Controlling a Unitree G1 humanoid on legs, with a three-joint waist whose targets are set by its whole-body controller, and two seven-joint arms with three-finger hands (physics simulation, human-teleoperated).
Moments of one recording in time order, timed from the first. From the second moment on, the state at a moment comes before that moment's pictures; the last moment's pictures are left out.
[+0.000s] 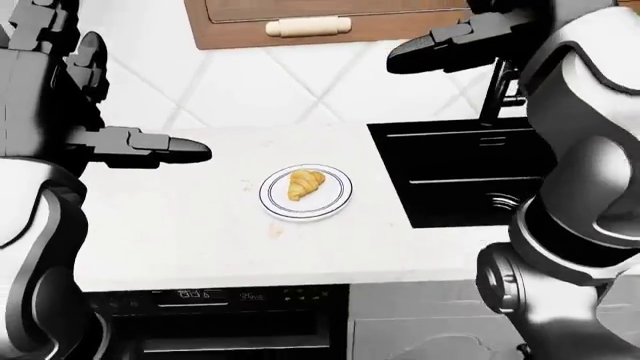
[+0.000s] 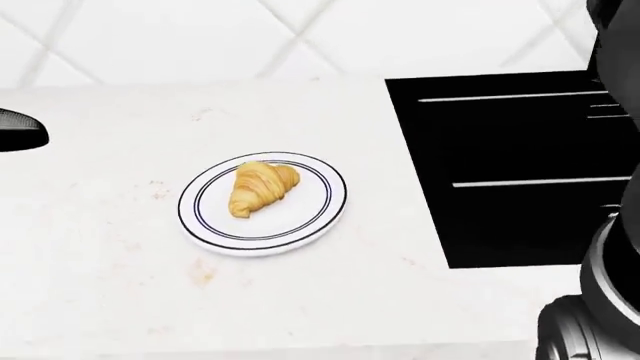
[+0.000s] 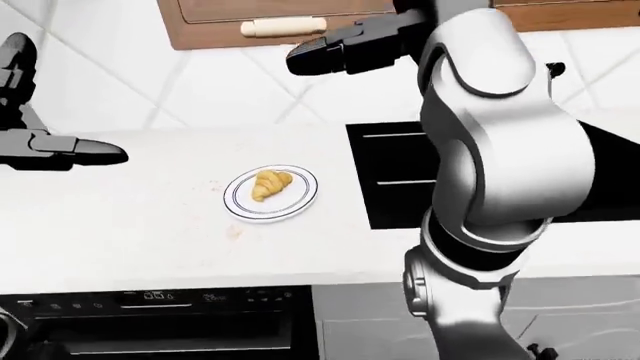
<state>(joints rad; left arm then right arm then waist) -0.62 0.53 0.37 -0.71 -0.17 1.05 -0.09 -1.16 -0.32 -0.12 -0.44 0.06 1.24 0.03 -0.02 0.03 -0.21</state>
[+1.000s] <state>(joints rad) -0.56 0.42 0.33 -0.66 -0.11 0.90 -0.05 -0.58 -0.16 -0.10 -0.66 -0.05 0.88 -0.09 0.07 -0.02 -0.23</state>
